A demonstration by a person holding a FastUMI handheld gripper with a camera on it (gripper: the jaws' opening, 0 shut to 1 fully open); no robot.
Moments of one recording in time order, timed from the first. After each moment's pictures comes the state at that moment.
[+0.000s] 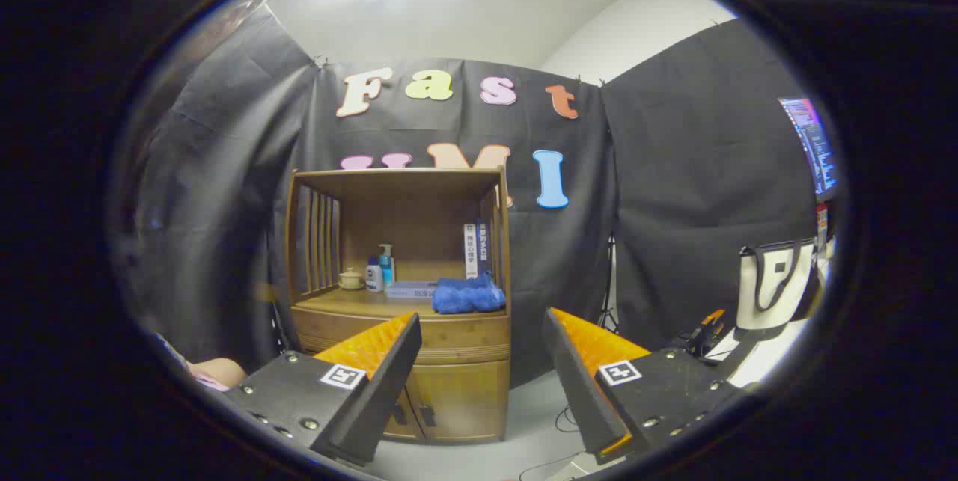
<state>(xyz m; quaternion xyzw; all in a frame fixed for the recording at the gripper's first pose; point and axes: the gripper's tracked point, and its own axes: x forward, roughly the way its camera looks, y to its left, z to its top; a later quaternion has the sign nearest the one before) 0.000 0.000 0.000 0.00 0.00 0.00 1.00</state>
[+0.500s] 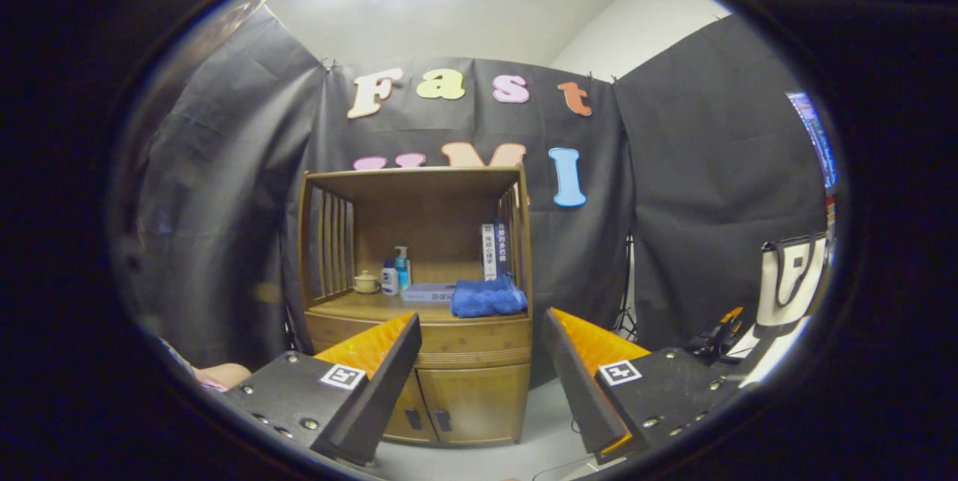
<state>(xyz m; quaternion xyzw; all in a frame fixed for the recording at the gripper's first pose) 0.026 0.029 -0.005 0.01 0.00 0.03 1.00</state>
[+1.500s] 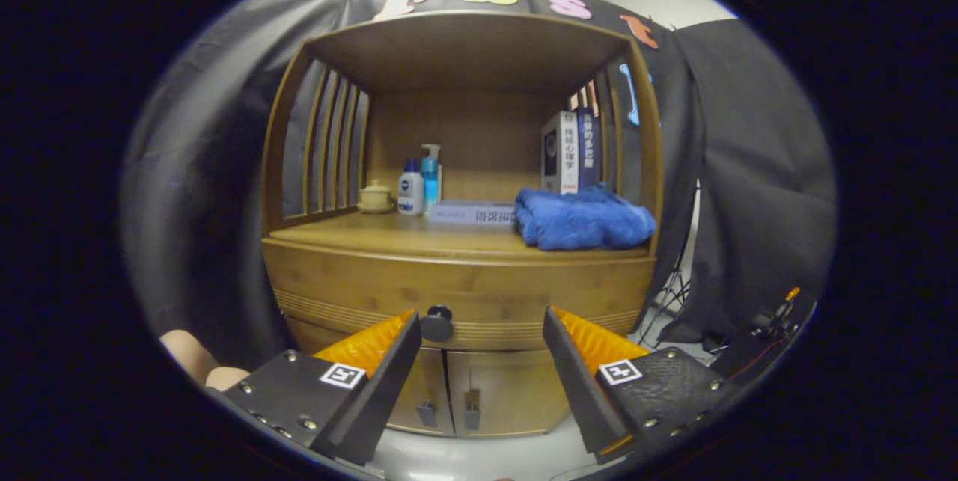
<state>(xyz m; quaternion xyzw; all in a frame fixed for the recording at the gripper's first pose) 0.229 0.157 -0.206 -0.03 0.14 0.06 0.99</state>
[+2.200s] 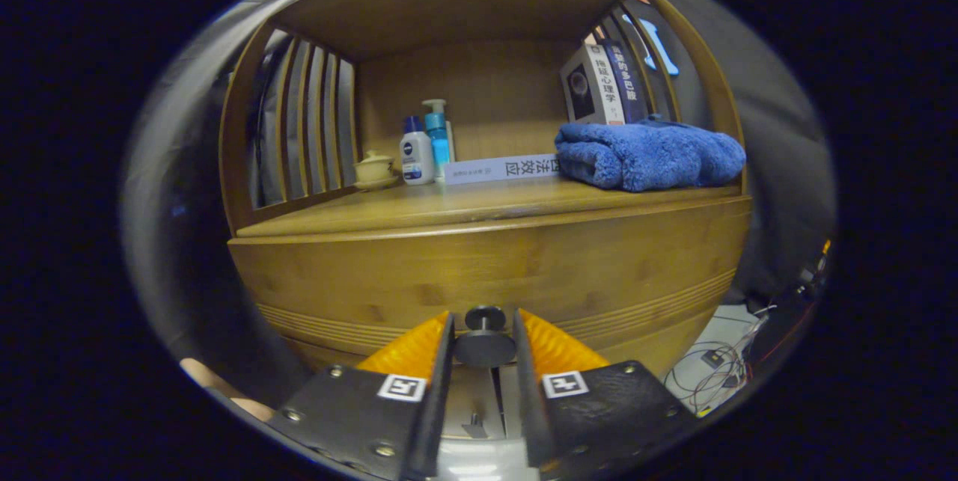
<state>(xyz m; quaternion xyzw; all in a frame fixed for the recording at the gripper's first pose) 0.290 0.209 -0.271 0.04 0.20 0.08 0.98</state>
